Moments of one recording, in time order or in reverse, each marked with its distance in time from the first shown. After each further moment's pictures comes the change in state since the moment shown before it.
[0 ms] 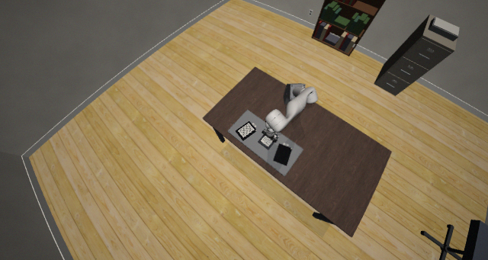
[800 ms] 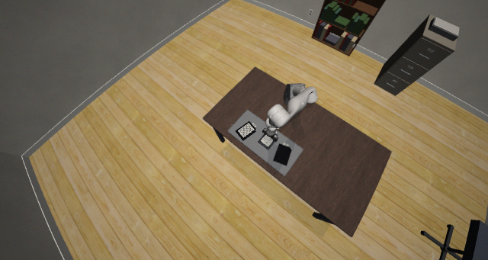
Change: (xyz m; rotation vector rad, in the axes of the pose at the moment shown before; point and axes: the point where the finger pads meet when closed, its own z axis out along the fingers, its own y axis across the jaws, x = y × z) arm 0.001 0.001 -0.024 -0.005 0.006 -0.004
